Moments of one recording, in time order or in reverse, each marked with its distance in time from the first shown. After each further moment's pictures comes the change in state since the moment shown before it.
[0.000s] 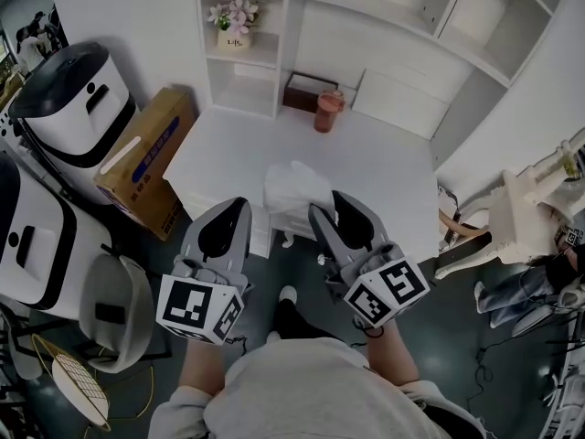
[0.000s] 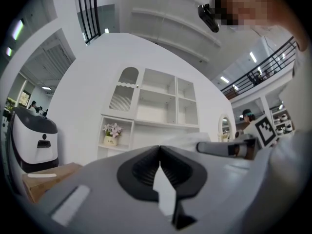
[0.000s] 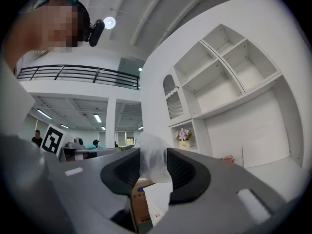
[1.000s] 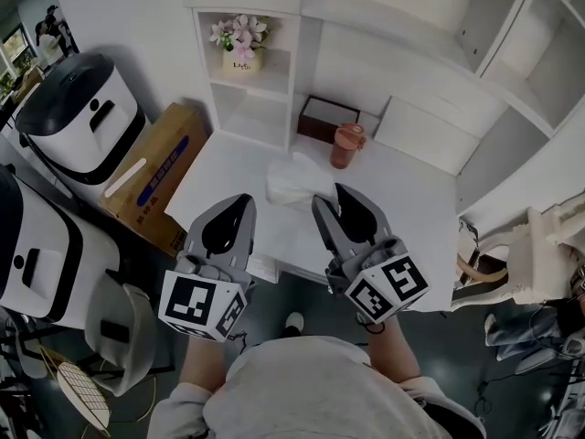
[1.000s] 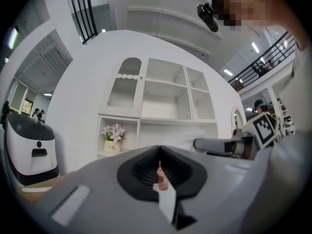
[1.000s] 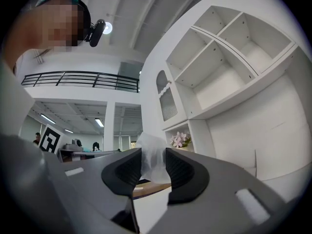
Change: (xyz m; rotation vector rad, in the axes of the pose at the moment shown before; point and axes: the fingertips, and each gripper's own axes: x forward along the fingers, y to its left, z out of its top) left arm 0.150 0.065 0.004 0.049 0.020 0.064; right arm 0.132 -0.116 0.020 0.022 -0.039 0.069
